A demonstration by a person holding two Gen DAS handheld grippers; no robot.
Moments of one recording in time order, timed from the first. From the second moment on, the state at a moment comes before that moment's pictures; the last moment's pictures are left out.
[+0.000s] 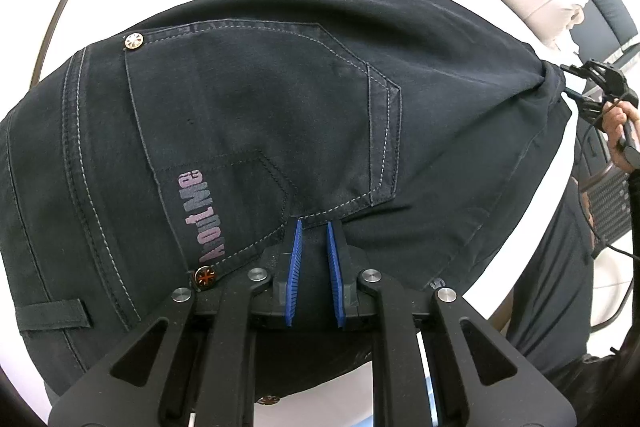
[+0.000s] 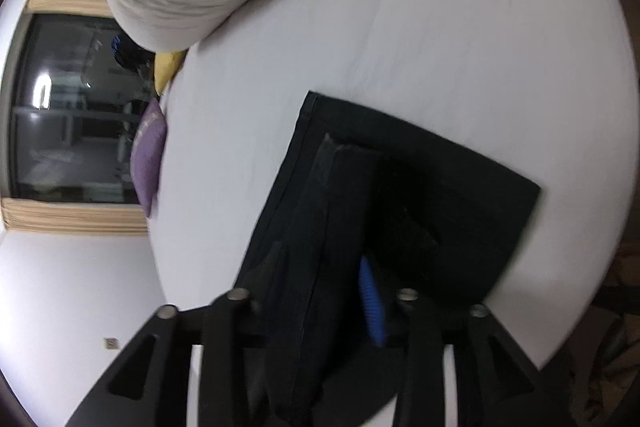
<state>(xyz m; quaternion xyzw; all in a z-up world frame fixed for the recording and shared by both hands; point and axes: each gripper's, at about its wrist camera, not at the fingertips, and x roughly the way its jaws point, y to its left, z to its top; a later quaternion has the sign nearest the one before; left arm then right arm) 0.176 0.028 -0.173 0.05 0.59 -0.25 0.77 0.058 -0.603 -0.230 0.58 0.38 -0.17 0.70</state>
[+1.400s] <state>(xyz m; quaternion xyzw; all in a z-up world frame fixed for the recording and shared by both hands) 0.180 0.043 -0.171 0.04 0.59 -0.25 0.77 0.034 -0.612 -0.245 0.57 0.30 -0.22 0.73</state>
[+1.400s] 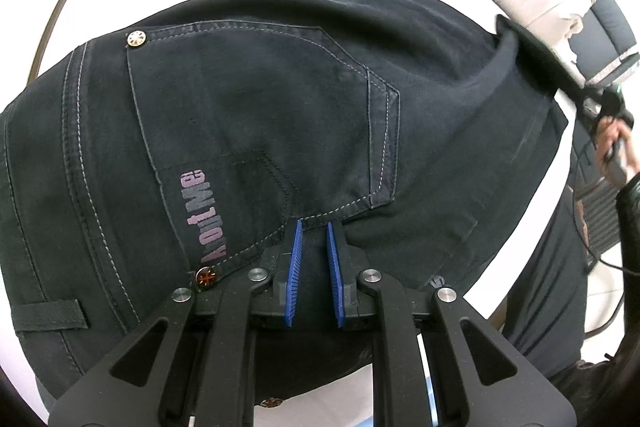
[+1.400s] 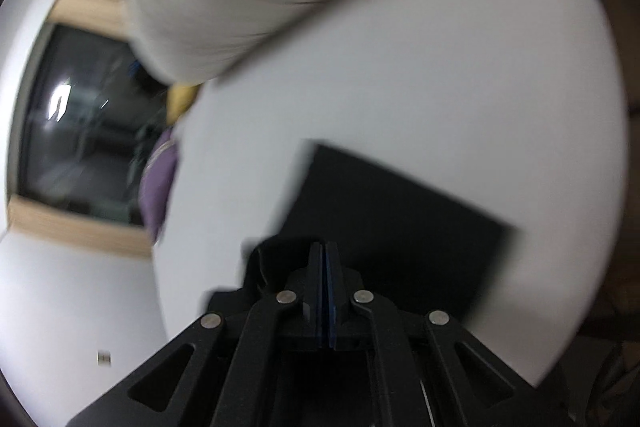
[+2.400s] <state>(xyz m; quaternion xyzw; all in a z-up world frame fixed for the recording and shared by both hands) 0.177 0.044 -0.171 0.04 0.59 -0.25 0.77 0.112 -0.491 -0.167 0.12 0.46 -0.03 0.88</state>
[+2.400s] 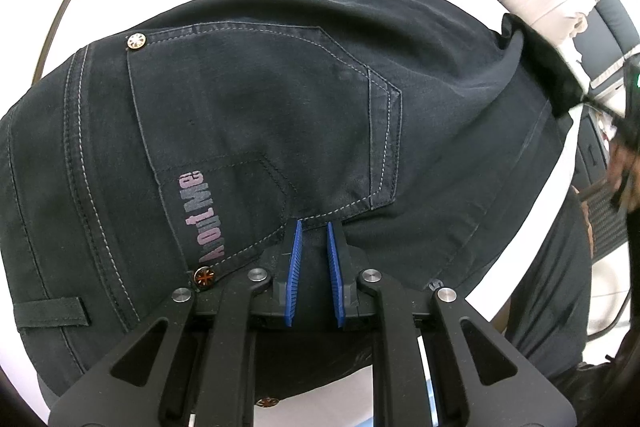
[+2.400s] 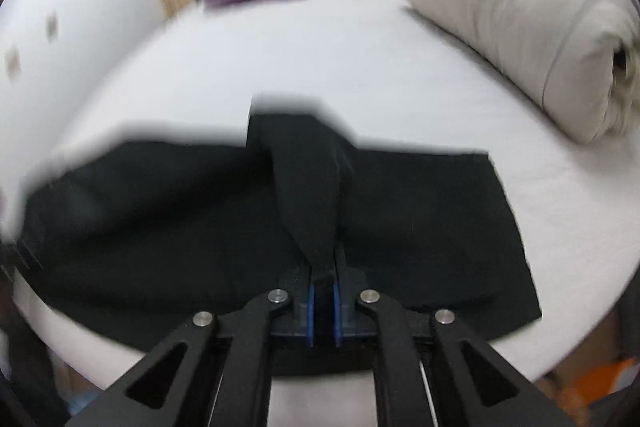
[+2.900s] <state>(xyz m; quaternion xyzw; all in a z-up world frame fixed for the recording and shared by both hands) 0.179 0.037 -0.169 0.05 0.59 -0.24 0.77 0.099 -0.616 -0.152 0.33 0.39 -0.17 0.84</state>
